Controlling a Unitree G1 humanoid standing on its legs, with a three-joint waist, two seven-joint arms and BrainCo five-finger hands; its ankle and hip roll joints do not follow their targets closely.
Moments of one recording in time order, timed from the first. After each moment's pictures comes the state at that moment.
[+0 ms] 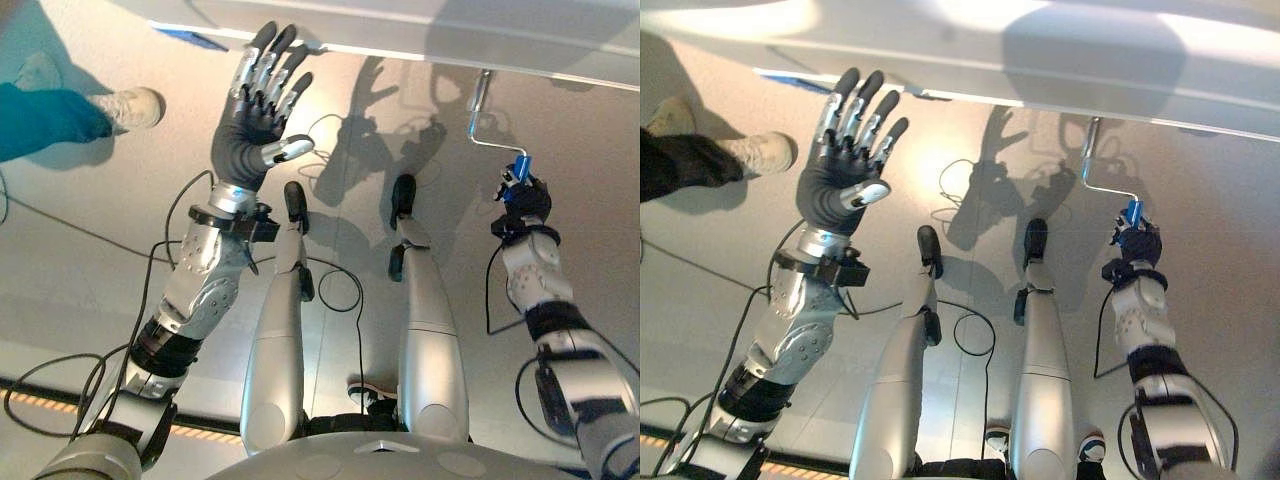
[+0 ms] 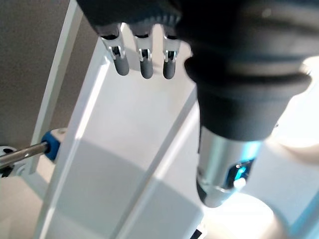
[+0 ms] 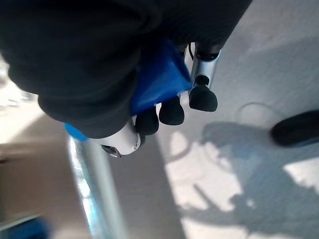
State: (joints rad) left arm -0.36 0.48 -0.28 -0.32 -0.76 -0.30 0.06; right arm -0.30 -0.48 -0.02 0.39 0.85 -0.24 -0.09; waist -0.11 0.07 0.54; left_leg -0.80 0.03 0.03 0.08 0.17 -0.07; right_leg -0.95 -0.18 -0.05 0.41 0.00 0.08
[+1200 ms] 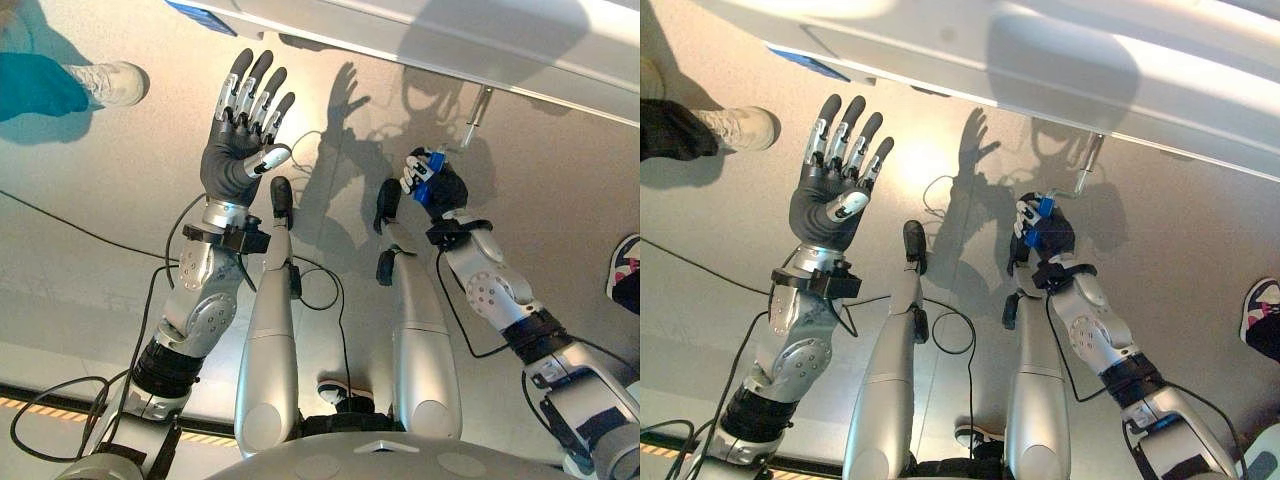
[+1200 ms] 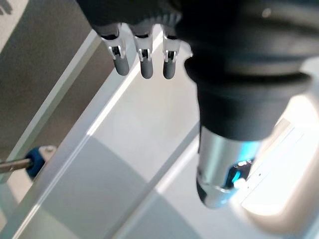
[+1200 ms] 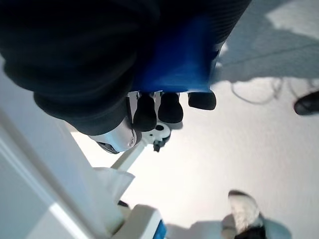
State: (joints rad) left arm -0.29 0.42 -0.28 -0.33 -0.81 -0.30 0.07; right arm -0.45 -0.52 0.40 0.18 1.08 -0.18 -0.09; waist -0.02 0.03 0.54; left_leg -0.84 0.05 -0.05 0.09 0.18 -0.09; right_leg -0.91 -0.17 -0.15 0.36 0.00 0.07
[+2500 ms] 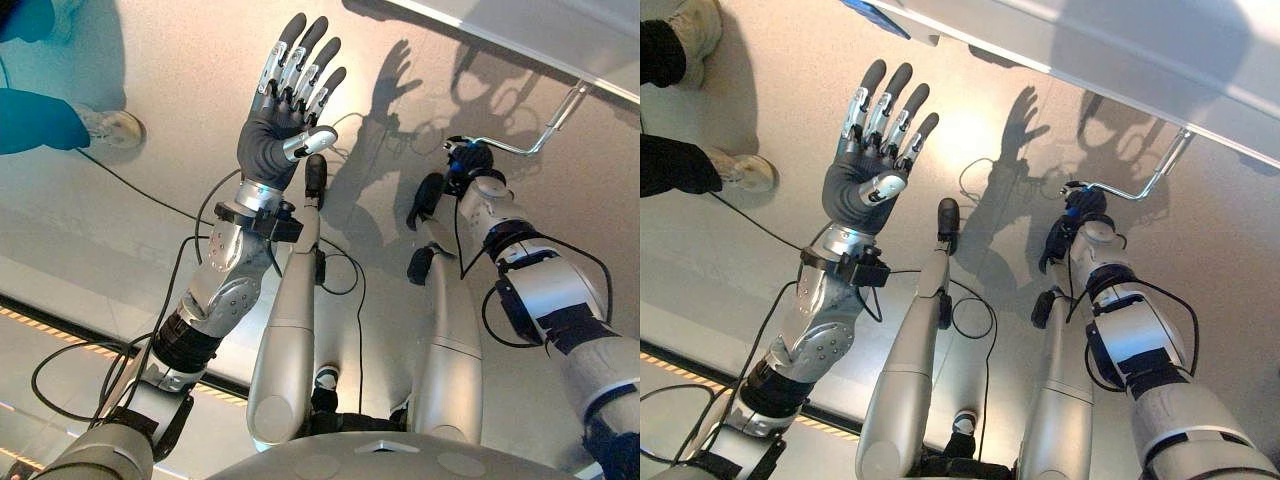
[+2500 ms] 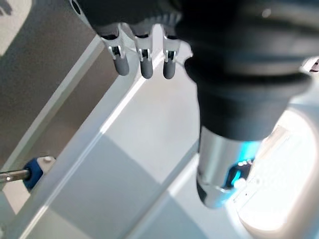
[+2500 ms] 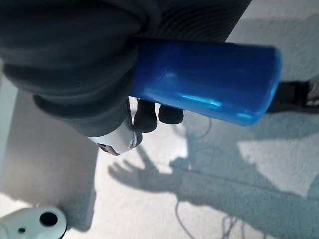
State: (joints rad) left arm -0.46 0.42 -0.42 -0.32 -0.84 -0.30 0.09; right arm -1.01 -0.42 0.22 1.30 0.69 -0.10 -0.18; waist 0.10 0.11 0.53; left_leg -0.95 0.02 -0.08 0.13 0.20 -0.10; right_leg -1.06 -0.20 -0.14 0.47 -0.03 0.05
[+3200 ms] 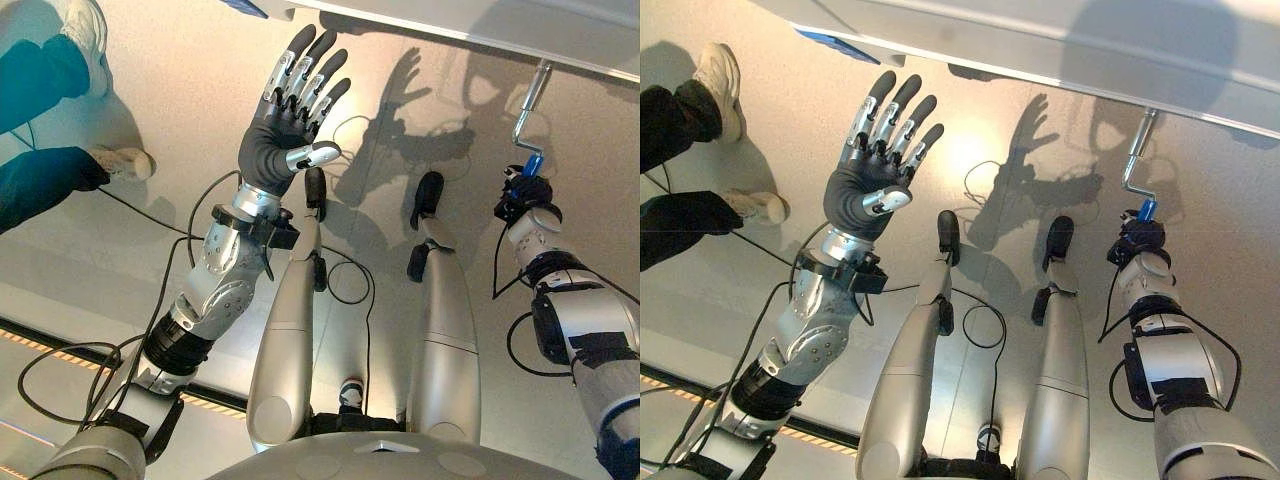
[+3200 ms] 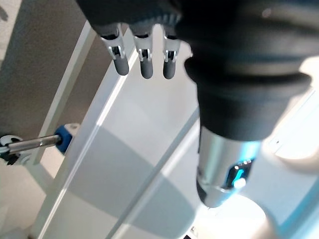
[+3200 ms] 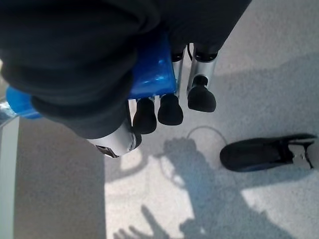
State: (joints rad) left arm -0.43 0.46 -0.43 -0.32 -0.84 -0.30 0.04; right arm -0.85 -0.53 0.05 1.26 0.74 -0.13 -0.14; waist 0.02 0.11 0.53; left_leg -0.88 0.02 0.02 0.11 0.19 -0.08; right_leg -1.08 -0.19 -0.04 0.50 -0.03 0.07
